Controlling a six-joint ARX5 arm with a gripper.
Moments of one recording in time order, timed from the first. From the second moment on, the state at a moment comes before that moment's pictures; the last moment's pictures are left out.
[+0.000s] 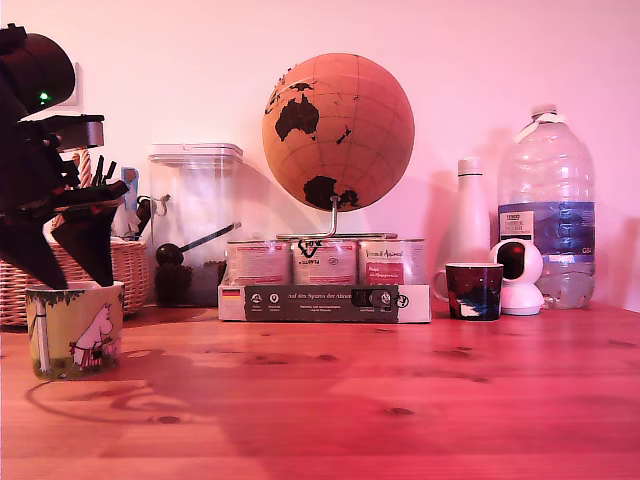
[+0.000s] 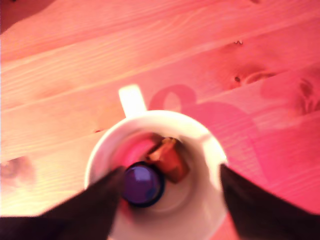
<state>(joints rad) -0.17 1.63 1.07 -0.44 0.13 0.07</state>
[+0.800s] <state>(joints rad) -0.17 1.46 1.08 -0.54 0.12 0.08</state>
